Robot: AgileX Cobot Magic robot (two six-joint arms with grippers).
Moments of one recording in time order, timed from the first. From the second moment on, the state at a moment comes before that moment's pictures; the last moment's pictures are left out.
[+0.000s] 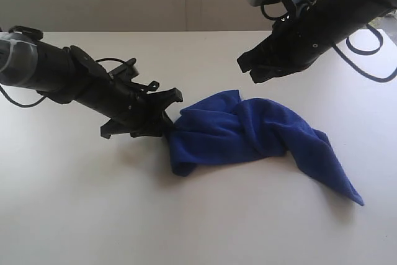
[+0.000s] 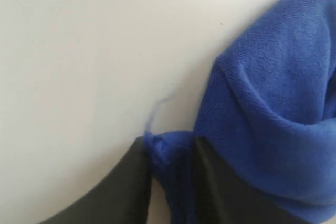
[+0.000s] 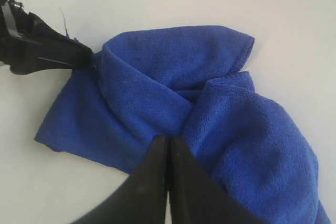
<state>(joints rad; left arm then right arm) -0.47 1.99 -1.16 -1.00 0.41 0.28 0.16 1.67 -1.27 0.43 0.78 -0.48</state>
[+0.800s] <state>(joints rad) -0.47 1.60 -1.16 -0.72 0.39 0.31 0.16 1.67 -1.27 0.43 0.78 -0.48</state>
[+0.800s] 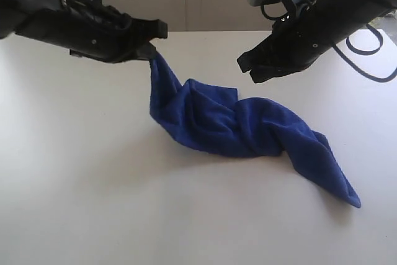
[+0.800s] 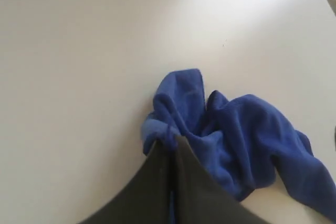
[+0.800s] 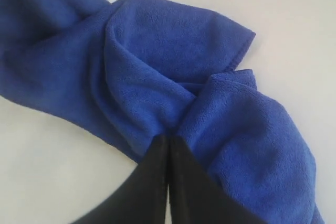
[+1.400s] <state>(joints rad) -0.24 1.46 -0.98 -0.10 0.66 -0.02 0.16 1.67 -1.27 0.43 0.86 -0.48</state>
